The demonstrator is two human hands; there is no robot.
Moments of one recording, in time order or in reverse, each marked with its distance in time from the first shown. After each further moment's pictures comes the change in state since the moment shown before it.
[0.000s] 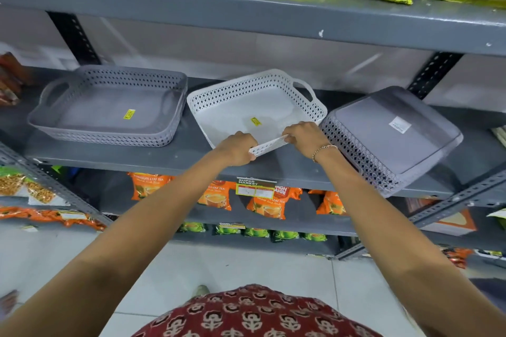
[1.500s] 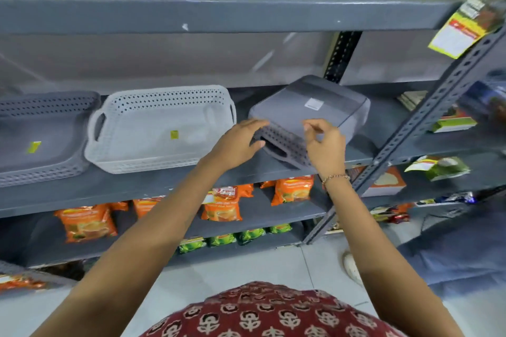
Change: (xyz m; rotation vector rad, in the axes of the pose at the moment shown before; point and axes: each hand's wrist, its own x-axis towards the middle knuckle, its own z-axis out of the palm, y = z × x) left_hand 0.031 0.147 0.017 -0.192 0.264 0.427; right_hand -0.164 0.075 -0.021 0.683 0.790 0.600
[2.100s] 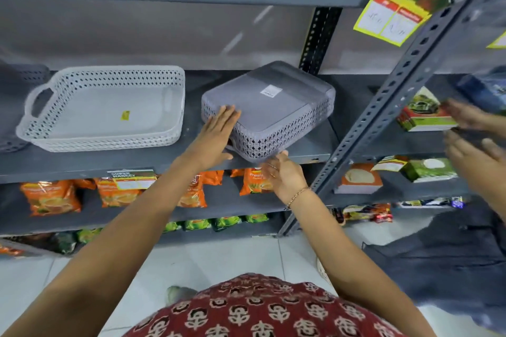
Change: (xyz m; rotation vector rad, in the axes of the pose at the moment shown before) left_hand 0.036 0.042 0.086 0.336 -0.079 -0.086; right_hand -0.006 0.100 -0.021 0.987 -0.323 1.016
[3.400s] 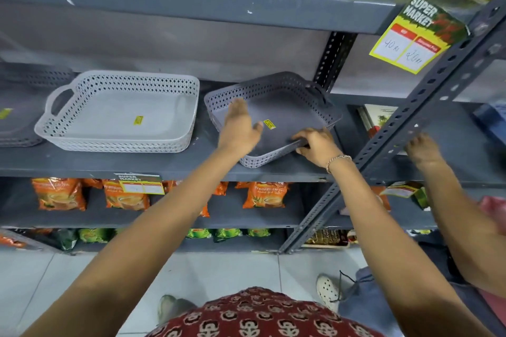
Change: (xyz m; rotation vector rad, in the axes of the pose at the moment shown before) left_hand 0.044 0.052 -0.044 -0.459 0.168 -0.465; right_hand 0.058 -0.113 -0.015 -1.860 -0.141 -0.795
